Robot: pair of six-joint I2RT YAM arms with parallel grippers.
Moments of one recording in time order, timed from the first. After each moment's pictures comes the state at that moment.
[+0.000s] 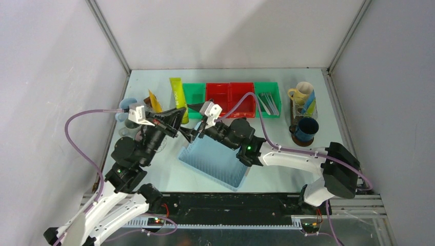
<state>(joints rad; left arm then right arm) -0.69 0.53 0.70 0.10 -0.20 -0.44 1.14 1.53 1.06 0.76 0.00 -0.11</state>
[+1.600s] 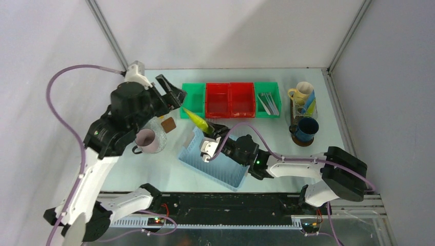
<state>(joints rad) -0.58 0.99 1.57 -0.88 -0.27 -0.70 1.16 1.46 0.73 0.77 0.18 -0.78</state>
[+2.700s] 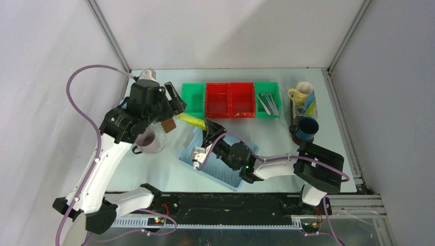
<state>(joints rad) -0.48 1.10 1.48 -1.00 -0.21 -0.72 1.20 1.68 0.72 1.13 0.35 -1.21</state>
